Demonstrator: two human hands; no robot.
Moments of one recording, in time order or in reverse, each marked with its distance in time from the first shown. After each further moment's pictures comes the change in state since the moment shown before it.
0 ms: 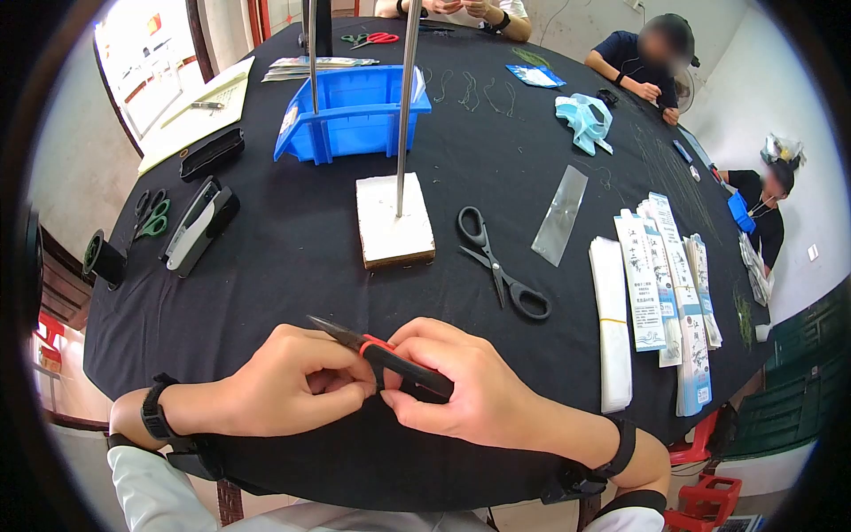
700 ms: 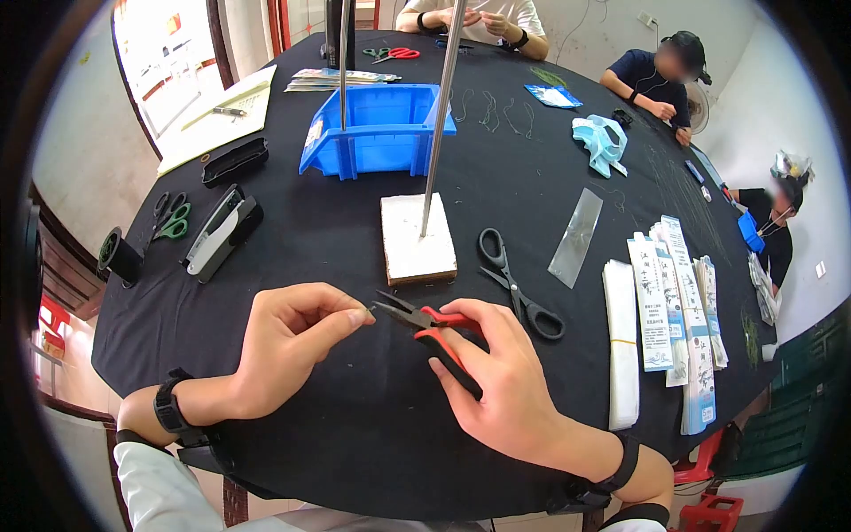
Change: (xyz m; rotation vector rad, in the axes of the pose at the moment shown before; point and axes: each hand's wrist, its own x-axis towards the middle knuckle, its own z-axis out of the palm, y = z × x) left_hand 0.005 -0.005 -0.007 -0.319 0.484 -0.202; right_hand 0.002 0.007 0.004 -0.553 0.342 -0.180
